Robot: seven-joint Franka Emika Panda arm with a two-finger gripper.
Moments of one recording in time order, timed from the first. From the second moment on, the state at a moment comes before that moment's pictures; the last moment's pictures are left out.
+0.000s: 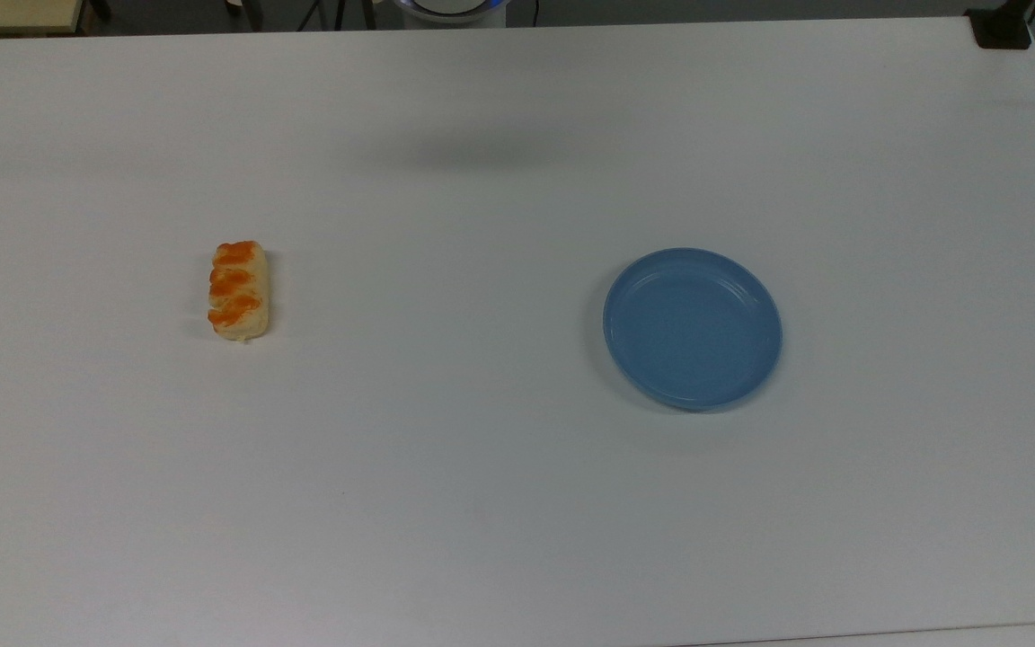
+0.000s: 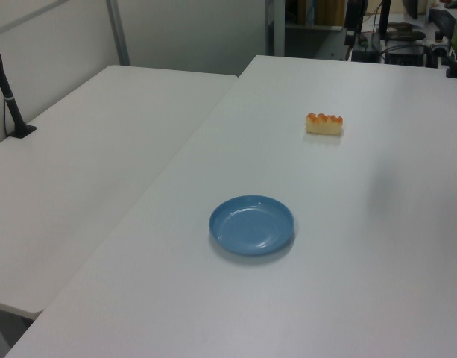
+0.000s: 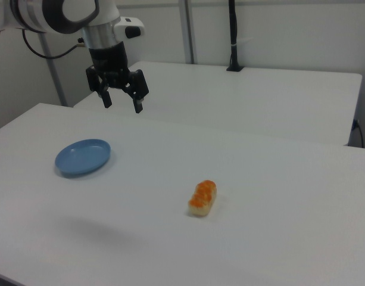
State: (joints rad) arm 0.01 -0.03 -0.11 -1.61 0.00 1.64 -0.15
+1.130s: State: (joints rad) arm 0.00 -0.03 -0.11 -1.63 0.00 1.65 -0.15
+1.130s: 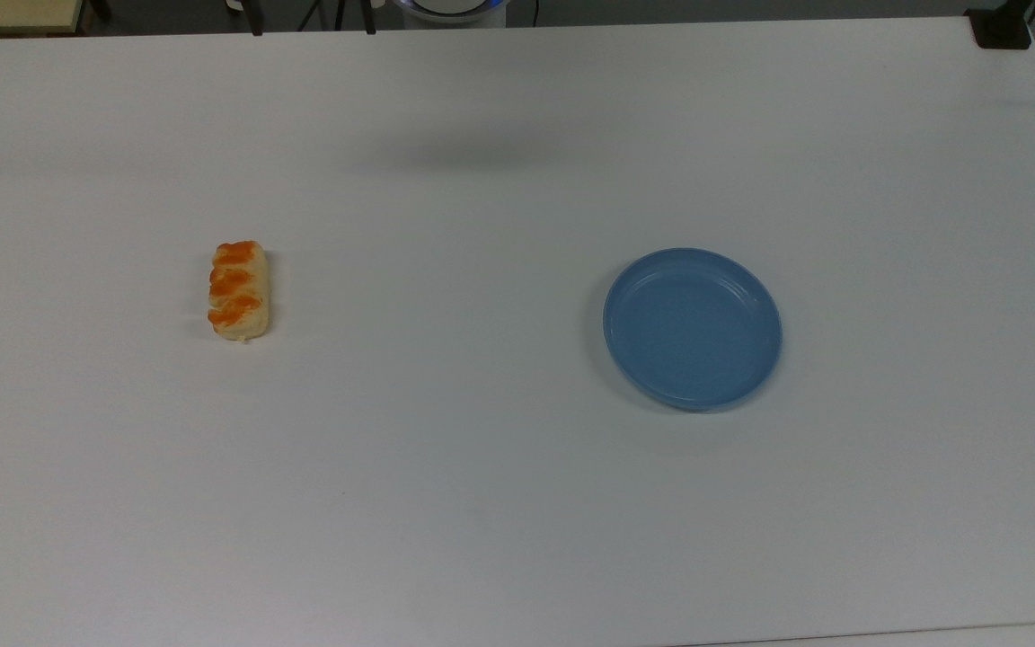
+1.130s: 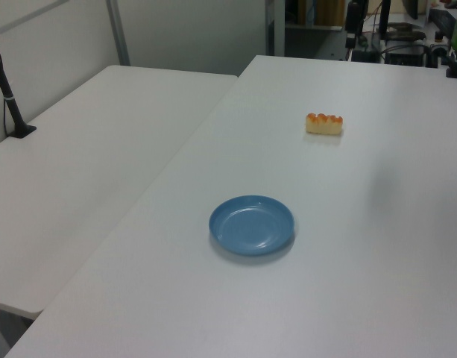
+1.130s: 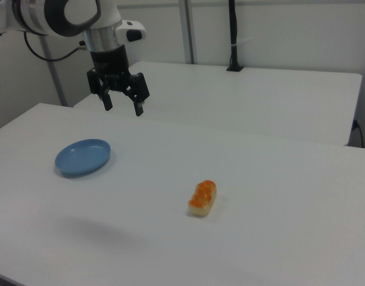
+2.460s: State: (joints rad) arm -0.14 0.11 -0.12 -1.77 -0.01 1.96 -0.39
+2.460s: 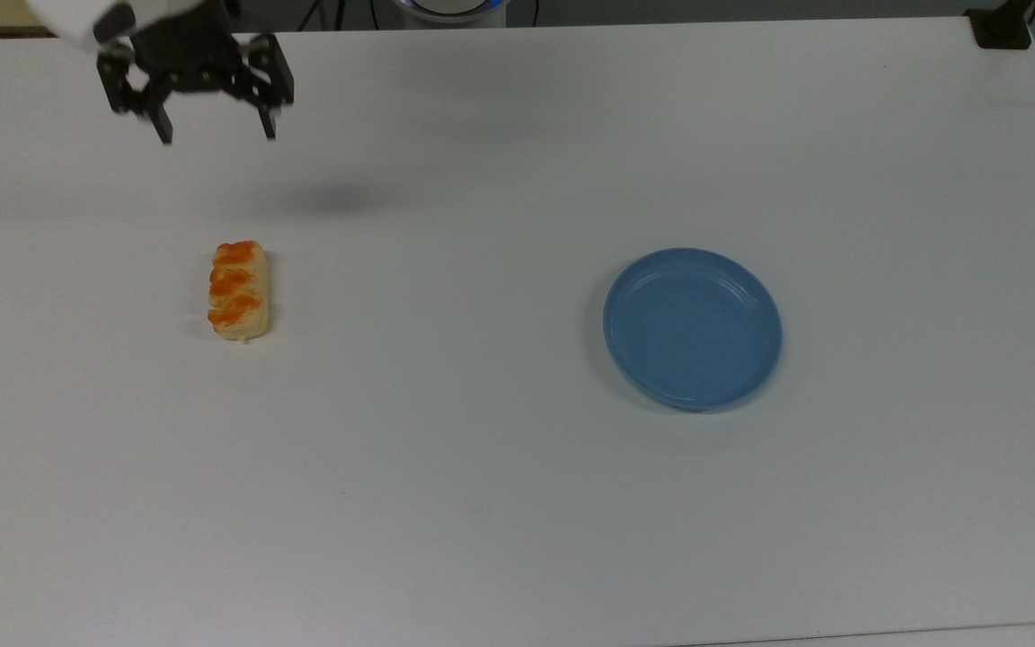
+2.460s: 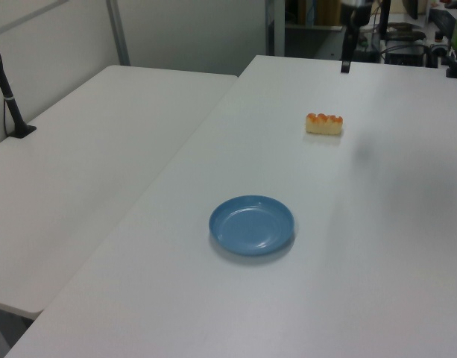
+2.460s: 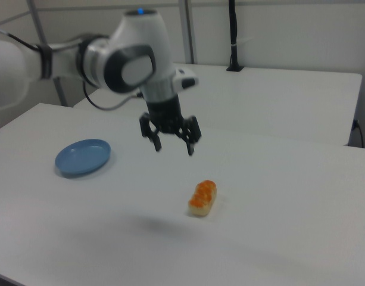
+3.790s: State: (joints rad) arm -0.18 0.41 -0.12 -1.83 -0.01 2.33 -0.32
